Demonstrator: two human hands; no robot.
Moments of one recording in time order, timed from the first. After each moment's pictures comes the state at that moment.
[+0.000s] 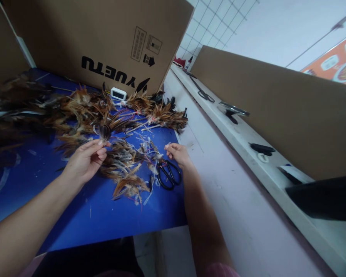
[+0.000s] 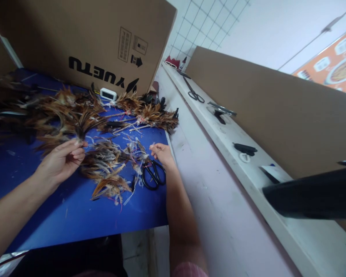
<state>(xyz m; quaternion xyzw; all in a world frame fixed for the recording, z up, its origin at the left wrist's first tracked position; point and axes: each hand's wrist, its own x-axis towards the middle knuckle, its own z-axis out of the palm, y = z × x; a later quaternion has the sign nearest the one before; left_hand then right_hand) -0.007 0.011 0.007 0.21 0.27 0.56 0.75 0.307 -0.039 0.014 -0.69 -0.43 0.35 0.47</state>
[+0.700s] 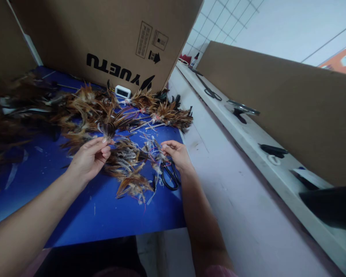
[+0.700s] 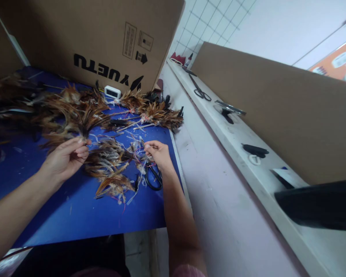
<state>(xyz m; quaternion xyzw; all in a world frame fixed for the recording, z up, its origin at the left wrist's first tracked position) -0.005 0.009 0.012 0.21 0.29 0.56 0.75 0.268 -0.041 0.023 -0.64 -0.44 0.36 0.52</state>
